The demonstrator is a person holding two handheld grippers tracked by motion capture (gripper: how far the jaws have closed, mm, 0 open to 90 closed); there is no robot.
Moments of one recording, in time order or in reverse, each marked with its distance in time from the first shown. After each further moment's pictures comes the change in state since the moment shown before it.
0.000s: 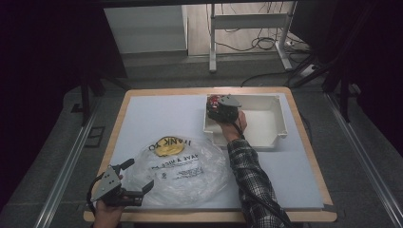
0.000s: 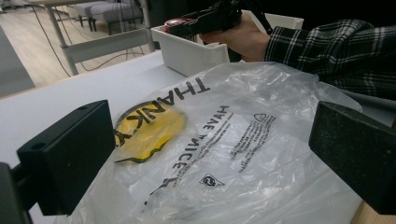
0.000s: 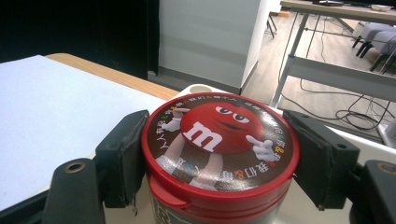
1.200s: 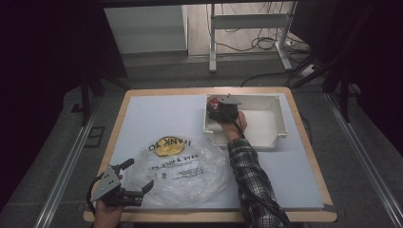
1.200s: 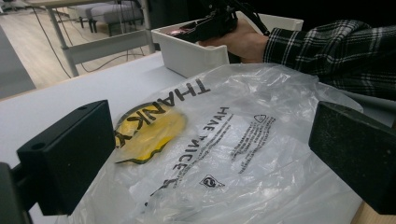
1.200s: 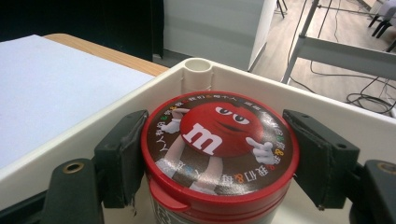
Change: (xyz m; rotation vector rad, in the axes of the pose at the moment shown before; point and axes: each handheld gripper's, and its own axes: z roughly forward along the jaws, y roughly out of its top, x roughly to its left) left arm 0.000 0.000 -0.001 -0.005 0.001 0.002; right arm -0.007 -0.007 0.011 0.075 0.031 0.016
